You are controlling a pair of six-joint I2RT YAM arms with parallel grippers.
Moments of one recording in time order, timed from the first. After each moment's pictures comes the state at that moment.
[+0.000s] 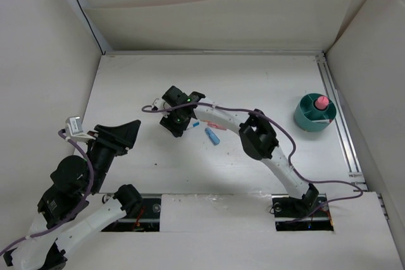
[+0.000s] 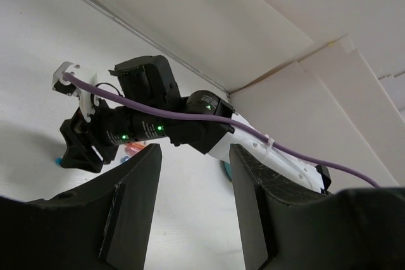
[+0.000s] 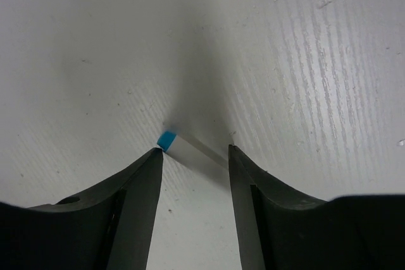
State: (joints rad) left arm -0.84 0.24 0.89 -0.63 -0.57 -0.86; right arm 0.93 2.46 2.18 -0.80 -0.19 -0.19
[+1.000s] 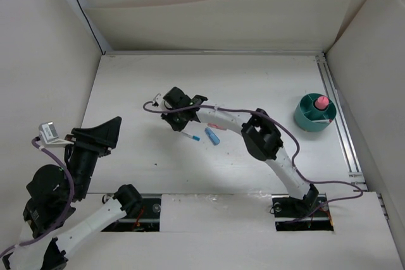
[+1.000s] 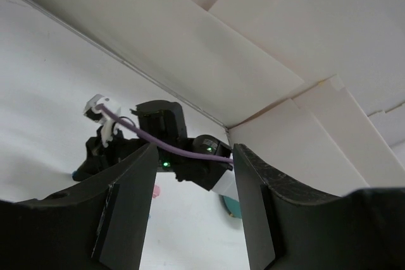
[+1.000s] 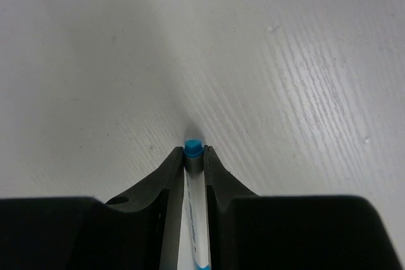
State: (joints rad) left arm -0.84 0.21 1.00 -0.64 -0.68 -0.78; right arm 0.94 2.40 2.06 -0.60 -0.09 -0.11
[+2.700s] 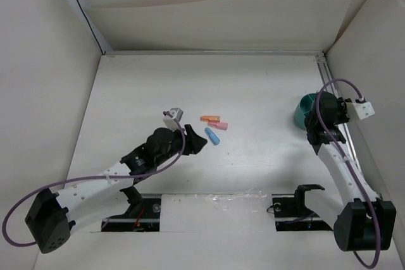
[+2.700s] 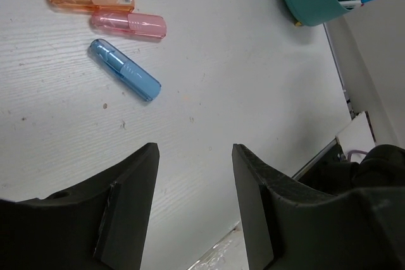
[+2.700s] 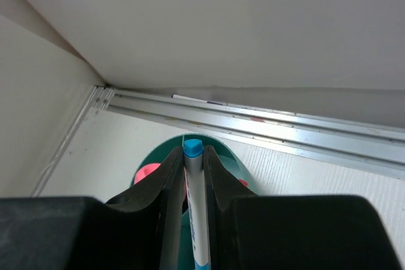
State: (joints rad) left arm -0.84 0.85 0.45 0.03 -0.07 -0.75; right arm 0.01 0.97 0.67 0.00 1.08 0.72
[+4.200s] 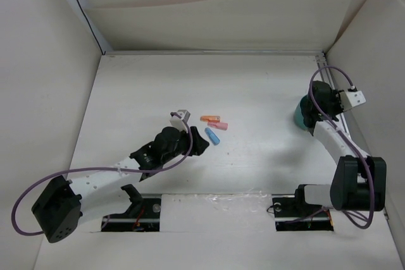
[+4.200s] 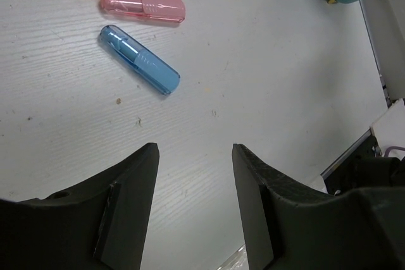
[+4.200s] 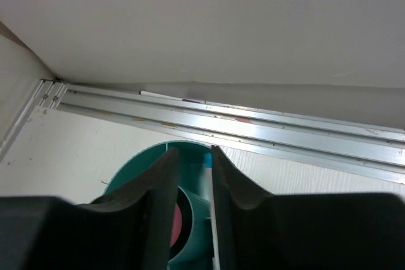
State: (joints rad) left arm -0.84 0.99 0.44 0.11 -0.06 -0.69; right arm -0.05 1.31 0.77 0.07 1.11 0.73
